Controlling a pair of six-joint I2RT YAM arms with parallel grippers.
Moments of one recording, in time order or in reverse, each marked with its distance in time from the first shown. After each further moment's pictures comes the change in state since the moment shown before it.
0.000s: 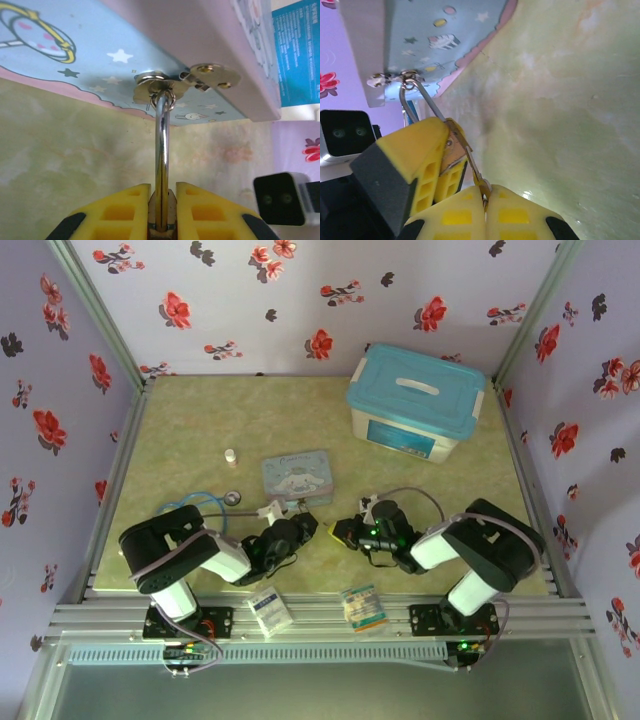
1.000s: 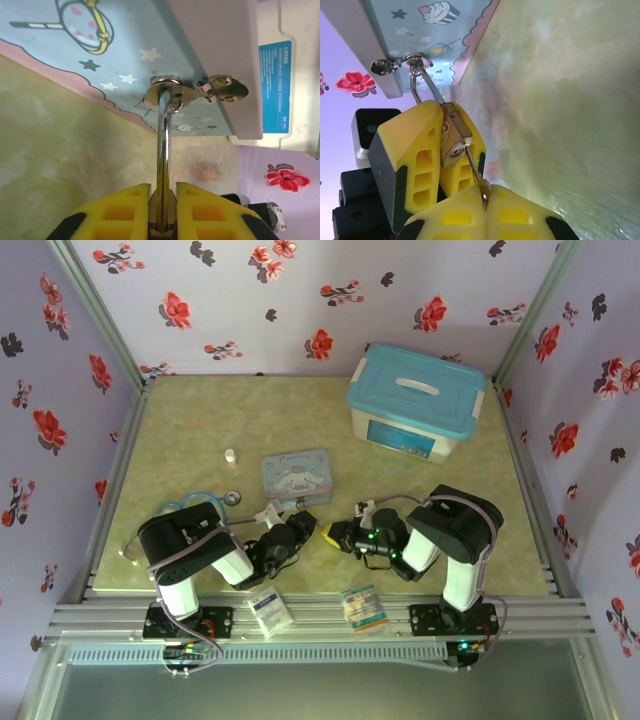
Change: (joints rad) left arm -0.014 0.097 -0.025 0.196 -0.071 -0.108; right arm 0.026 0.246 -0.034 0.428 -0.035 0.146
